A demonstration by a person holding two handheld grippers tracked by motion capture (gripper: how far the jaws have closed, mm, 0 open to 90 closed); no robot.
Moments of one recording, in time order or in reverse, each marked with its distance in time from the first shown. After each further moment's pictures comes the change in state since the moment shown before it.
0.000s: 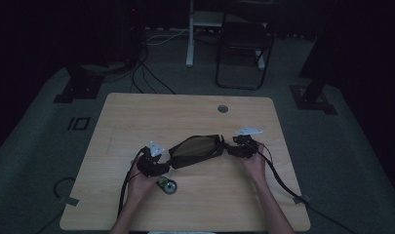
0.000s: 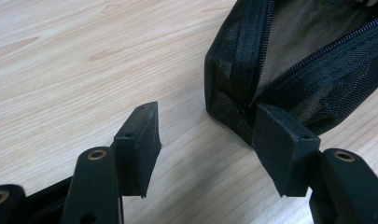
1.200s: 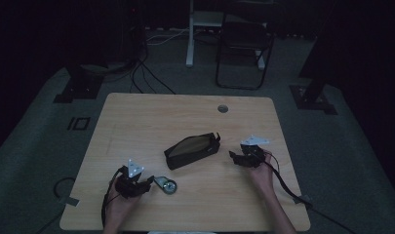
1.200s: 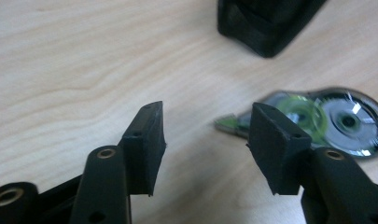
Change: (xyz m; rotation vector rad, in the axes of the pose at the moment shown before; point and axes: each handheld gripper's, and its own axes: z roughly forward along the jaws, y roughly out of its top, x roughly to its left) left arm 0.008 -0.061 -0.056 0.036 0.029 -0.040; right arm 0.001 -0.030 -0.024 0.012 -0.047 -0.043
